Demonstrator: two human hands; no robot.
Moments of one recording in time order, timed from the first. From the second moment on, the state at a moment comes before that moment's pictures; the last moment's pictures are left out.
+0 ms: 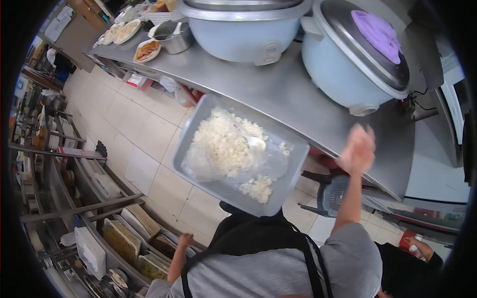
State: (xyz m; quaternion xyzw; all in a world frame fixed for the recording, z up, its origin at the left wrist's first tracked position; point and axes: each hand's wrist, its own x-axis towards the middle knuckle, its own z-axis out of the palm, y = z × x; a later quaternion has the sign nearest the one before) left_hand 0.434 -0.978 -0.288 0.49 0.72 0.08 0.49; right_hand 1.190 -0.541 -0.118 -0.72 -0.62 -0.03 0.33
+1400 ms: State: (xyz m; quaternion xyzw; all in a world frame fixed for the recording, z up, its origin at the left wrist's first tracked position) left_hand 0.038 -0.594 -0.221 0.39 0.80 0.05 0.45; right_hand 0.769 -0.395 -0.064 -0.60 -0.79 -0.10 0.00
